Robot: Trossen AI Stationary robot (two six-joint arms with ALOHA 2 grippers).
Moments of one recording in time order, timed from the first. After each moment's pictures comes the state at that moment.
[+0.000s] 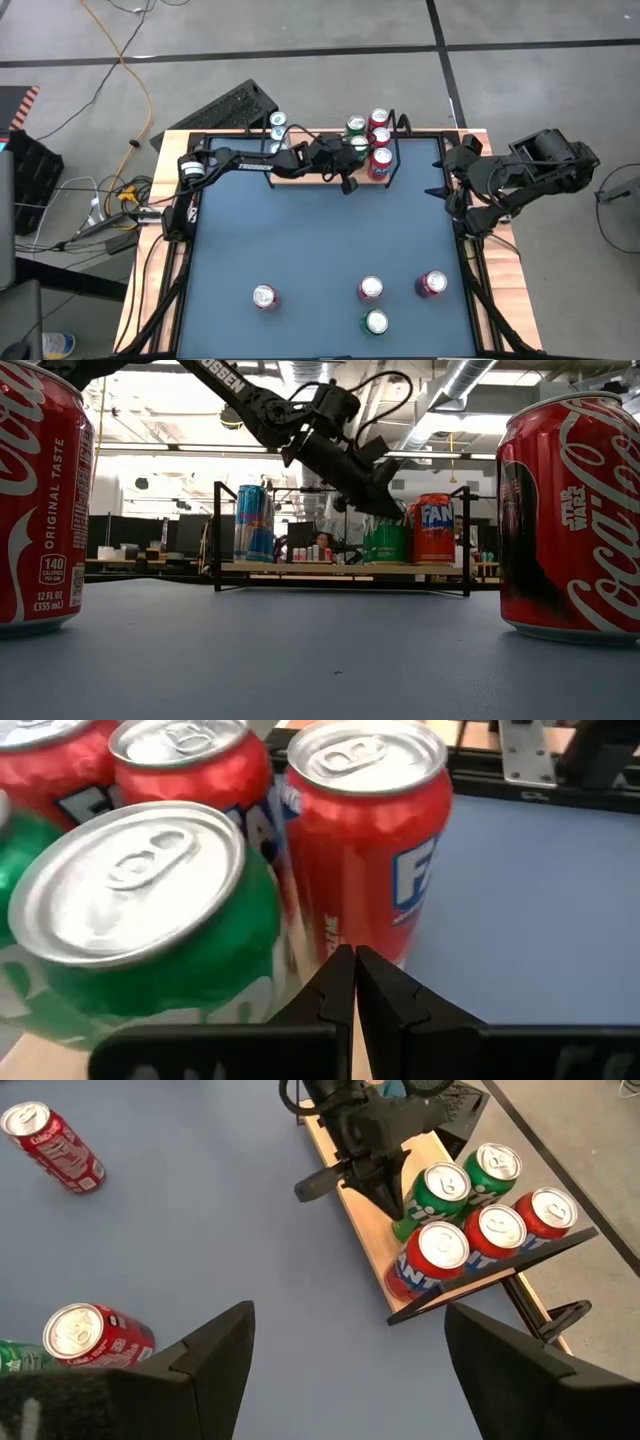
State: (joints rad) left arm 0.33 2.07 1.49 0.19 -0.02 0.06; right arm 0.31 1.11 1.73 -1.57 0.50 0.50
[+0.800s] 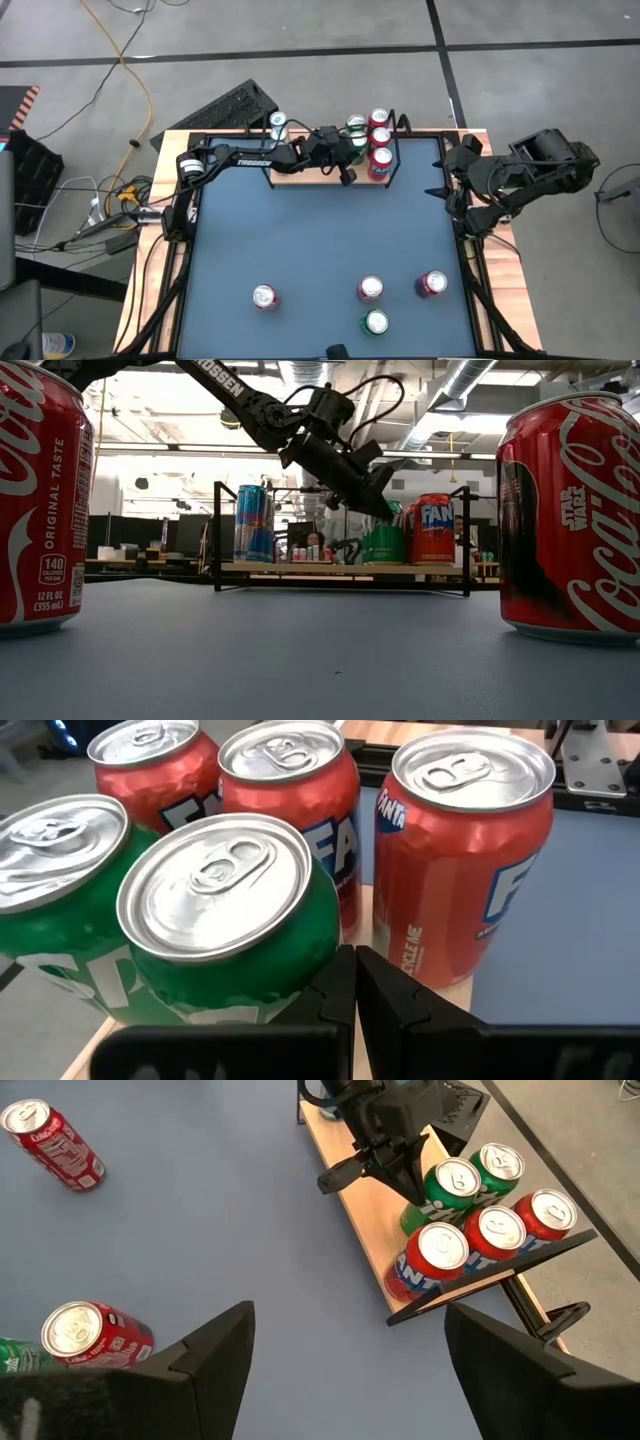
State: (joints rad) left arm 0.37 2.06 1.49 0.20 -0.07 0.09; right arm 0.31 1.11 1.73 -1.57 0.50 0.50
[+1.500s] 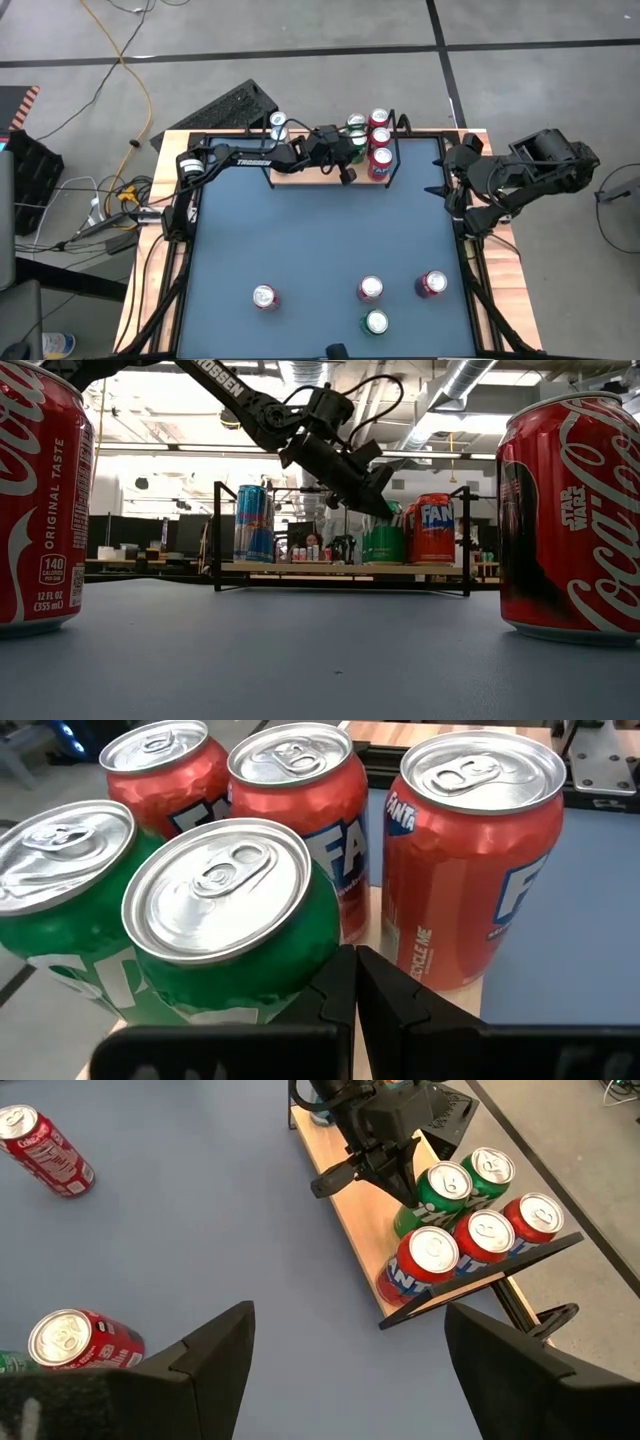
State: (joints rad) left arm 0.37 2.06 1.49 0.20 -0.07 0.10; right arm 0.31 1.11 1.73 -1.57 0.53 0.50
